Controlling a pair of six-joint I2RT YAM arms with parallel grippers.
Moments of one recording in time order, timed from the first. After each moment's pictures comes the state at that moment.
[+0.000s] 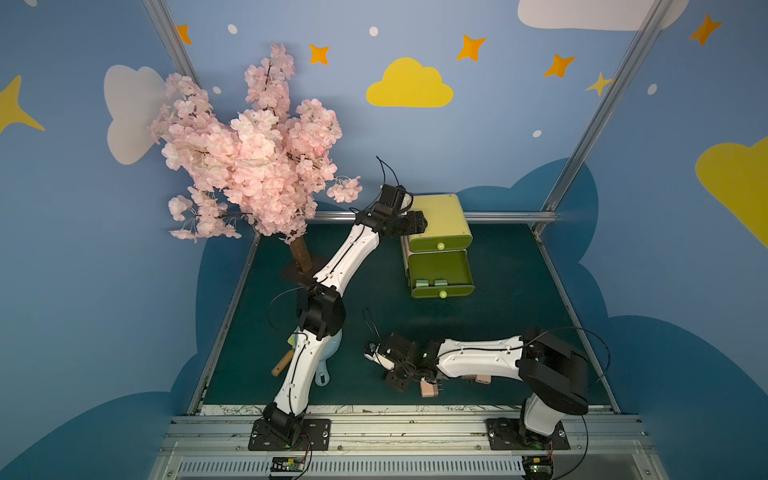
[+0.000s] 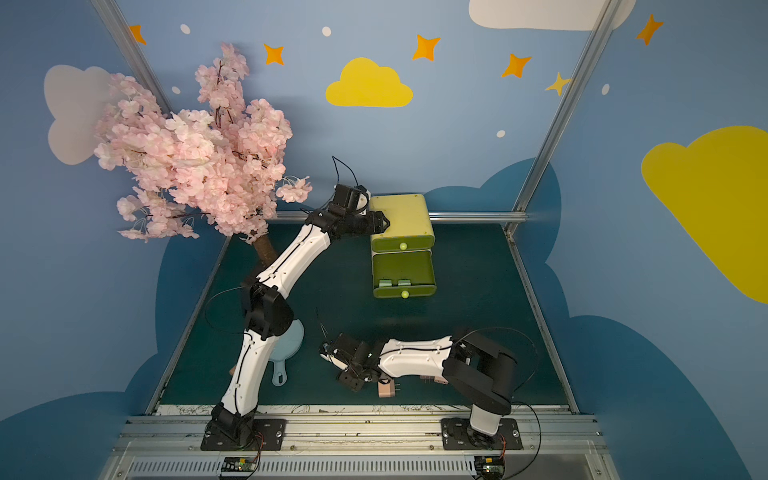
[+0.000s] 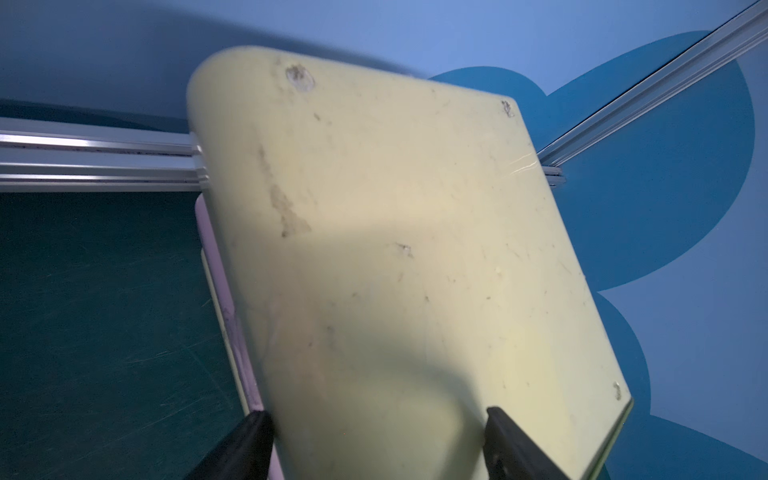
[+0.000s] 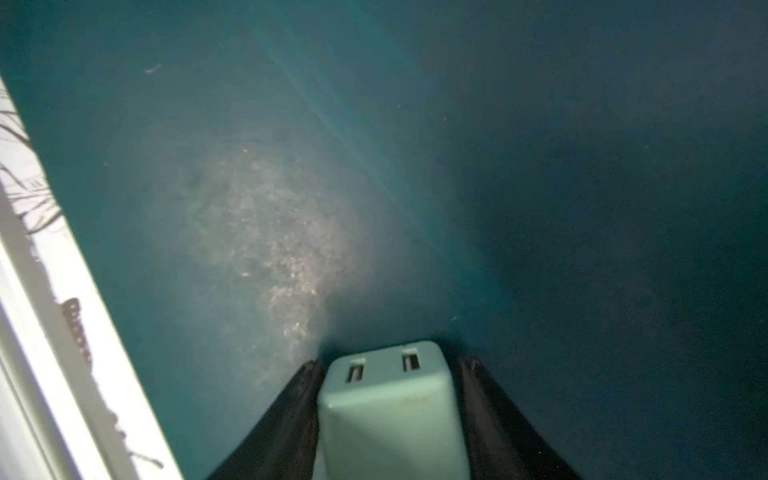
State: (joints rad) left arm -0.48 2.39 2.49 -0.74 0.22 -0.49; right arm 1.24 1.74 0.96 -0.33 0.03 0.02
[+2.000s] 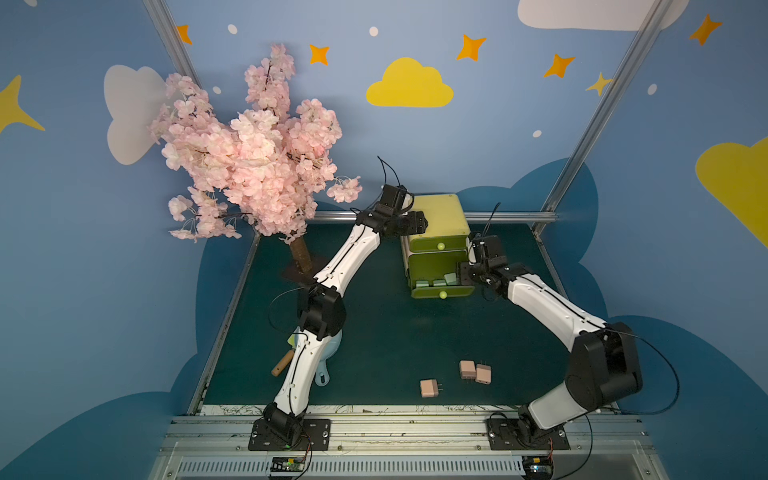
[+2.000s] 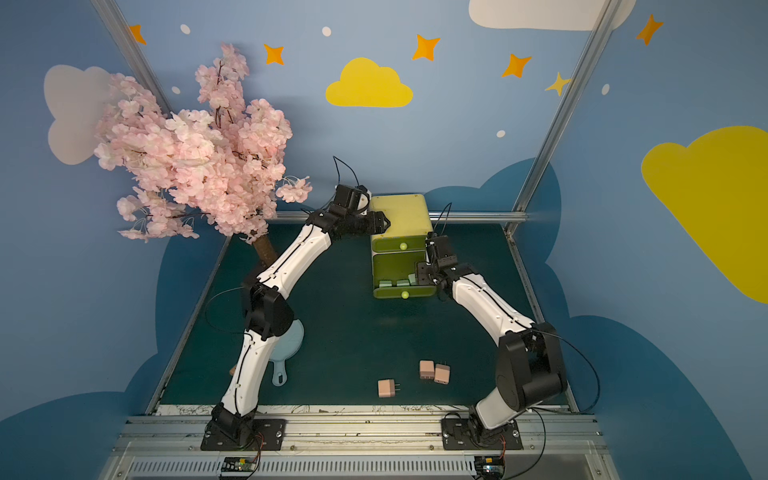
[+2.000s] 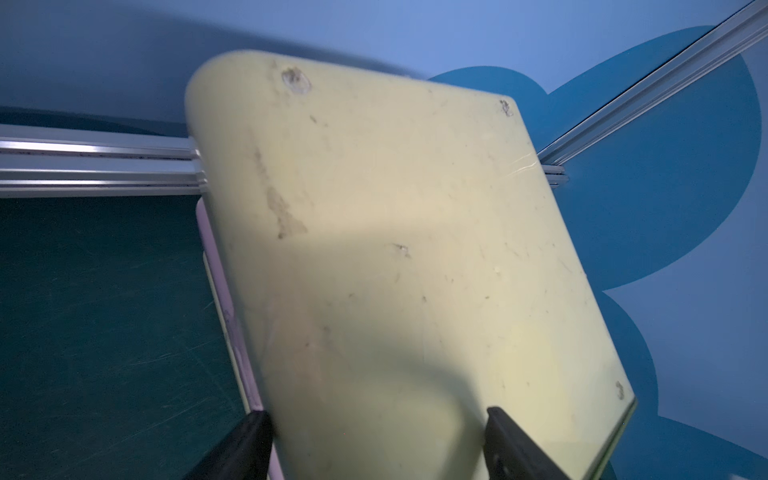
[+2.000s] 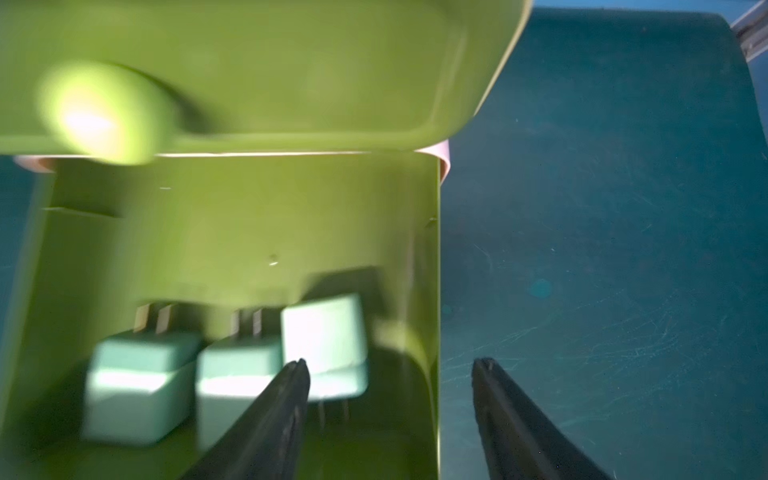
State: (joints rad) left arm -0.48 2.39 2.49 -0.74 0.21 -0.48; right arm 0.39 1.51 1.17 -0.44 0.13 0.18
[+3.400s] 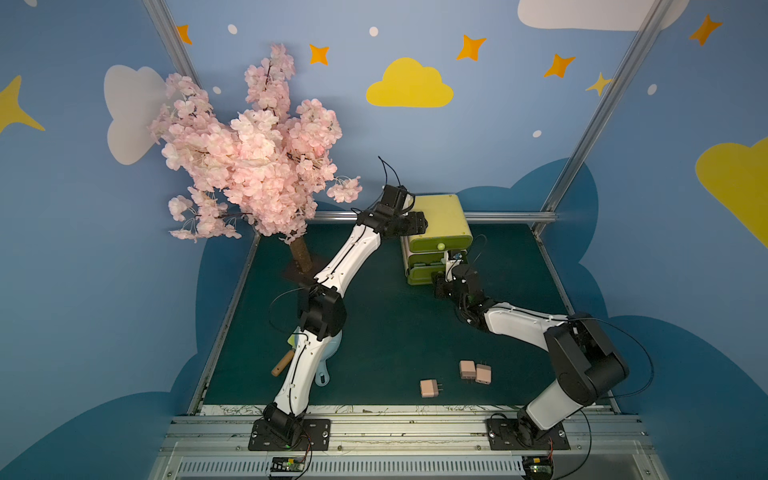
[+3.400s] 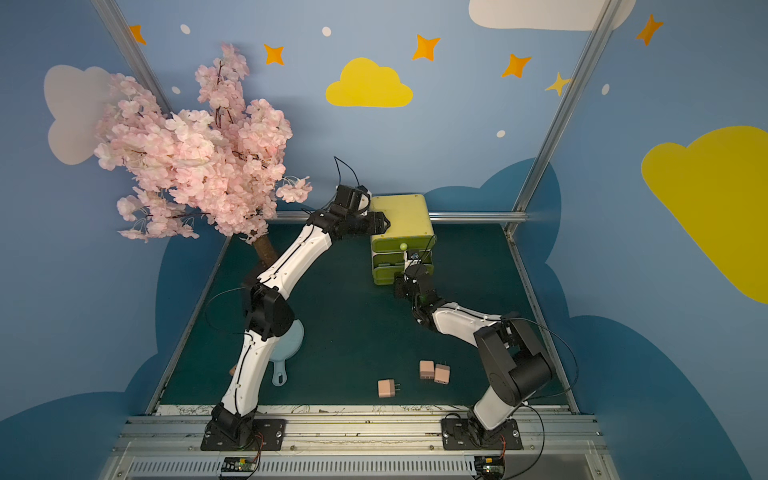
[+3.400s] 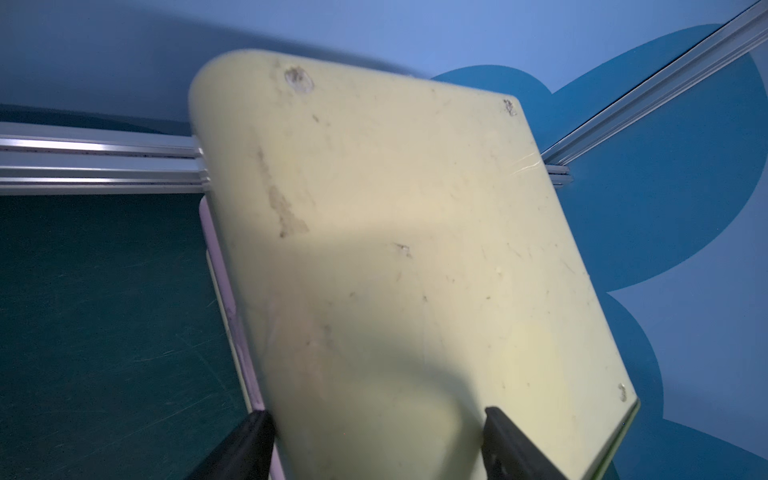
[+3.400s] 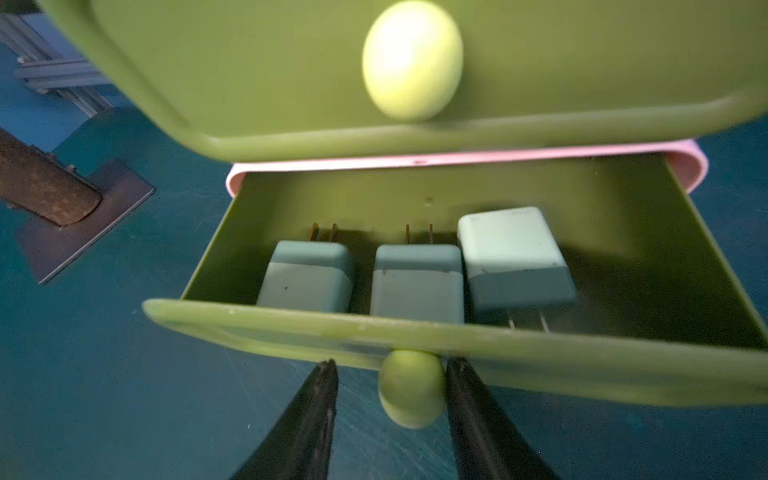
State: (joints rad) left arm -0.49 2.39 2.49 -0.75 0.19 -0.48; right arm 0.56 1.65 0.84 0.35 0.18 0.29
